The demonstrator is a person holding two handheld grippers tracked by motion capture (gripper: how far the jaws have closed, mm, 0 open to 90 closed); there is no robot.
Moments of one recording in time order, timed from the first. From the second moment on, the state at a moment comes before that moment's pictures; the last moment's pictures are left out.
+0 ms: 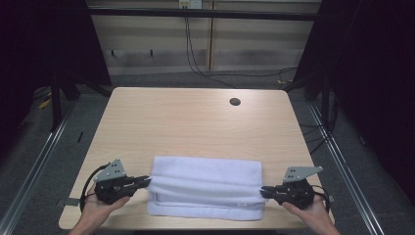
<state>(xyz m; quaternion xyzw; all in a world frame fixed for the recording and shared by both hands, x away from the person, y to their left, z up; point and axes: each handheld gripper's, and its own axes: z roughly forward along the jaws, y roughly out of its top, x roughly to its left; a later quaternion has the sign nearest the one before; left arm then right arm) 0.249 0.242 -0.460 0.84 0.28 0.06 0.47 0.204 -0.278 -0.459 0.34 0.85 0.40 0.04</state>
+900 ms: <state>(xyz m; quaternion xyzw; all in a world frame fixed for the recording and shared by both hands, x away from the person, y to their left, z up) 0.252 0.238 -0.452 0.83 0.30 0.05 0.47 0.195 -0.285 -0.460 0.38 0.81 0.44 0.07</state>
